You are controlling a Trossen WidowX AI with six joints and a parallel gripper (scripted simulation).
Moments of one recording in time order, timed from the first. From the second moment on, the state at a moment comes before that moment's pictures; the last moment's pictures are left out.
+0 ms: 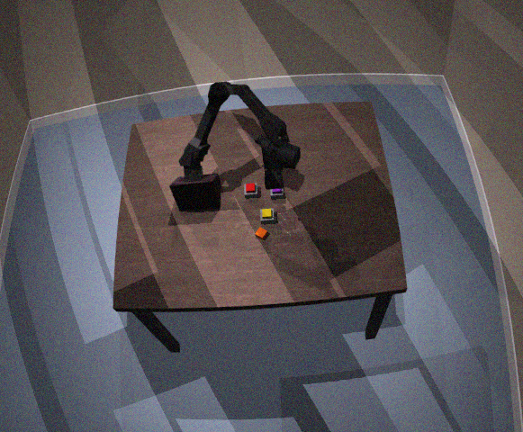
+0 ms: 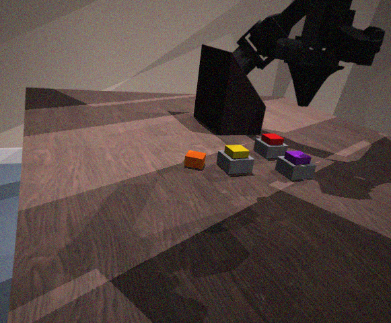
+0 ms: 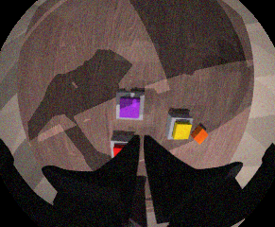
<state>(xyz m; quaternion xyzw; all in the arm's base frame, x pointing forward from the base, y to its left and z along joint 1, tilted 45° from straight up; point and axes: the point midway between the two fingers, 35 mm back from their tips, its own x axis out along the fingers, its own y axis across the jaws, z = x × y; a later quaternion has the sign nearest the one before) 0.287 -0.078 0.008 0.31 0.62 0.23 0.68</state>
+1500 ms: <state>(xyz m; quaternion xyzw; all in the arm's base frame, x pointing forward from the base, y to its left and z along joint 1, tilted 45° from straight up) 0.304 -0.002 -0.046 0.31 0.62 0.23 0.68</state>
